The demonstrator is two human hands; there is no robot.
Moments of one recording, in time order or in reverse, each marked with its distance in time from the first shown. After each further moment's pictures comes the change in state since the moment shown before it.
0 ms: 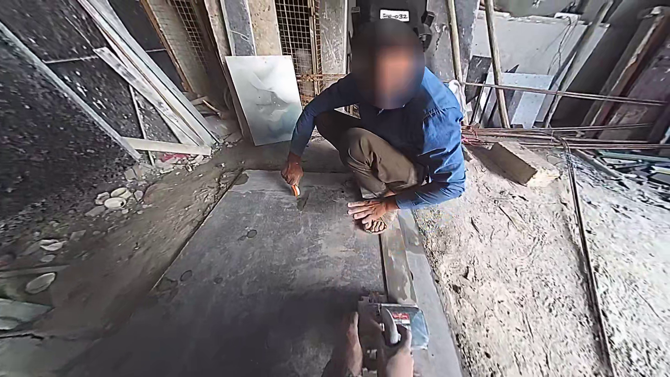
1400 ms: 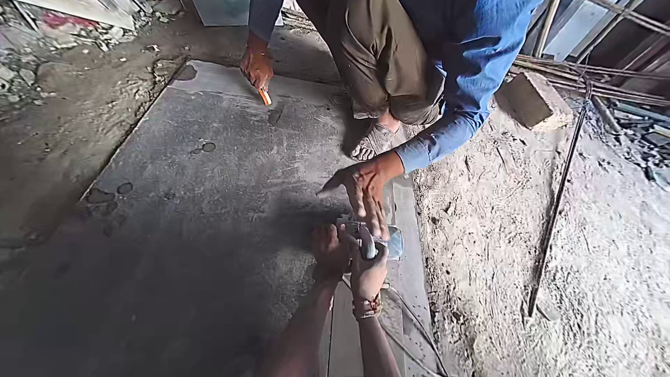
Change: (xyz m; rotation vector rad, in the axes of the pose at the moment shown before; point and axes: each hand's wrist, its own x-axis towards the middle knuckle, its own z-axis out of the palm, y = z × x) left_hand 0.063 0.005 0.061 0.070 0.916 0.065; right_hand 0.030 -0.013 0.018 0.022 0.138 -0.130
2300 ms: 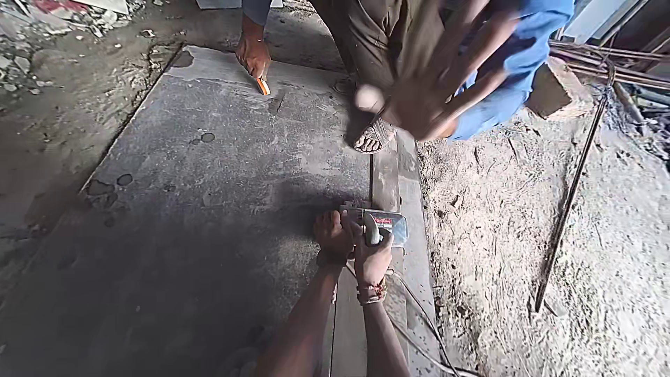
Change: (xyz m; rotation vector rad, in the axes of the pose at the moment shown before) left_hand 0.014 0.000 0.019 -0.004 0.075 0.021; right_hand 0.017 -0.014 0.005 -0.018 -0.059 0.069
